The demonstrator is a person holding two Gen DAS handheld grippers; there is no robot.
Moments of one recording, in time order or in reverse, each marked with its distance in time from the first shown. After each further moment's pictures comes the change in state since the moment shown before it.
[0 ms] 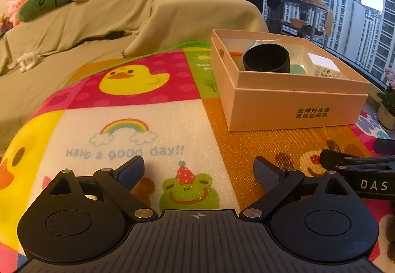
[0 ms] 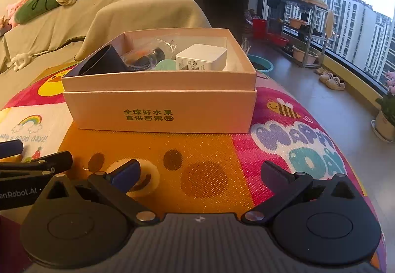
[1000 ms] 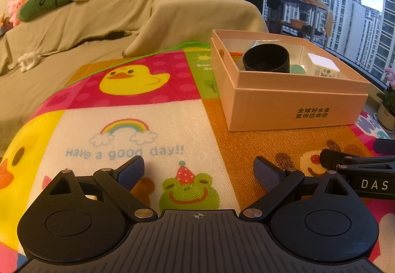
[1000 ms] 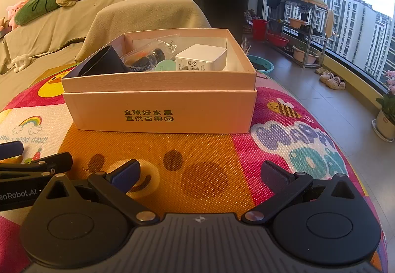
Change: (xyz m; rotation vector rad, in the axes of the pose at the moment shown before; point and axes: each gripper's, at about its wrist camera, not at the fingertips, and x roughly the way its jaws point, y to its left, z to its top) left arm 0.001 0.000 0.000 0.000 -0.002 0.001; right arm 0.003 0.001 0.002 0.006 -0.003 0.004
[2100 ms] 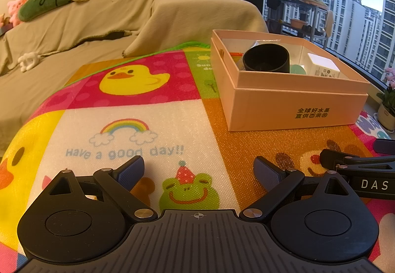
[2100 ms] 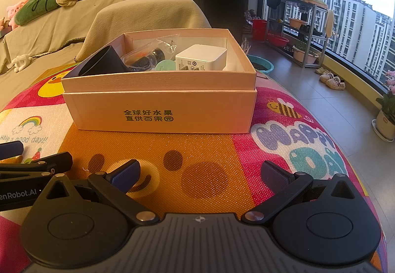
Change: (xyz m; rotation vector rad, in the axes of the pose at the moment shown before) left arm 0.000 0.000 0.000 0.000 0.000 0.000; right arm 0.001 0.000 0.000 0.000 0.000 0.000
